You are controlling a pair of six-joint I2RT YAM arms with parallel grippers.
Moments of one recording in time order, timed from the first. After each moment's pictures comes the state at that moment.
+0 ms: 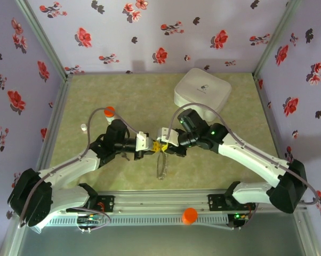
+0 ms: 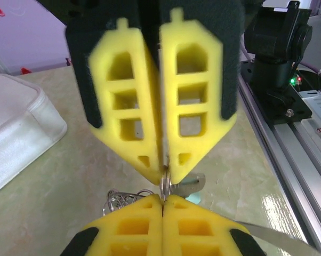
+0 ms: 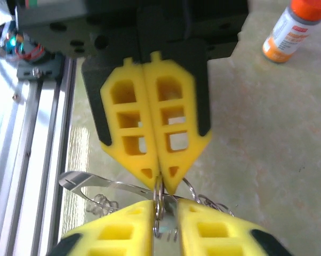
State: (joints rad) left arm -0.72 1.14 0.59 0.13 0.78 0.53; right arm 0.80 1.21 1.02 -0.62 -0.51 -0.55
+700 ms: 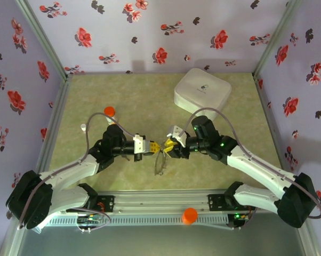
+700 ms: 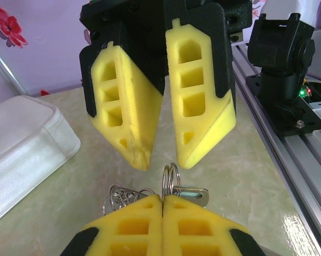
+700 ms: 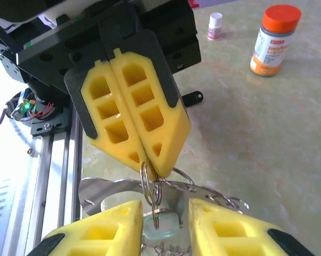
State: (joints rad) left arm -0.72 1.12 0.48 0.33 0.78 0.48; right arm 0.74 1.08 0.76 -0.29 -0.63 -0.30
